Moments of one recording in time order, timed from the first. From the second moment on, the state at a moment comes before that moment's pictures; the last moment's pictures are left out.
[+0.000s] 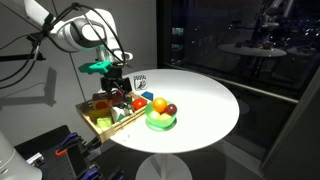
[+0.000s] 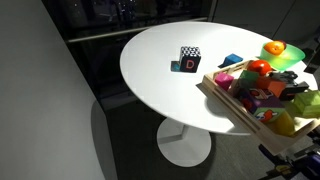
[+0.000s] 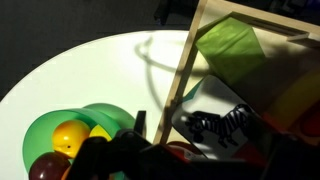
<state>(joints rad) 0.03 -0.25 0.02 -2.64 -0.25 2.28 -0.08</state>
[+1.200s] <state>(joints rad) 0.03 -0.14 0.02 -2.70 -0.22 2.57 -0.09</state>
